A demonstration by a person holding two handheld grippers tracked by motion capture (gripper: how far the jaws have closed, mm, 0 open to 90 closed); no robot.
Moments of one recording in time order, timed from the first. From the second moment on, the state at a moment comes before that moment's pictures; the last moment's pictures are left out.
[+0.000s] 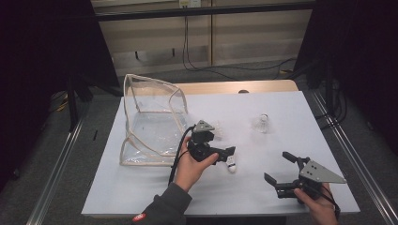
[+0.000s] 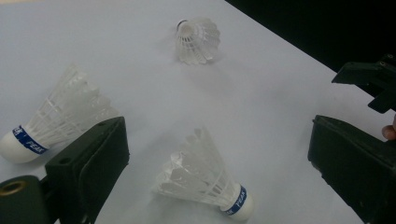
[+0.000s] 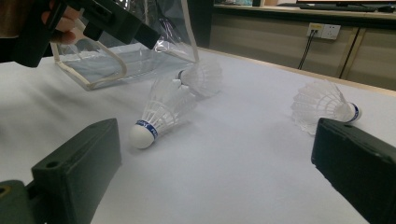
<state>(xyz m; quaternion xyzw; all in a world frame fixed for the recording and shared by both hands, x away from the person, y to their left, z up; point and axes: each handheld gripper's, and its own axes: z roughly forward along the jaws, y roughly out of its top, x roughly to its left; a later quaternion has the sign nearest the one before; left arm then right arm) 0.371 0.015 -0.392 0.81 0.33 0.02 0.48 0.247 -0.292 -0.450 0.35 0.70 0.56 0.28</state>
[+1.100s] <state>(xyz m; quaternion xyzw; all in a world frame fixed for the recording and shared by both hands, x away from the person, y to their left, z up) 0.350 0.024 -0.397 0.83 0.29 0.00 0.49 0.248 -0.289 -0.450 0.35 0.70 0.56 0.27</state>
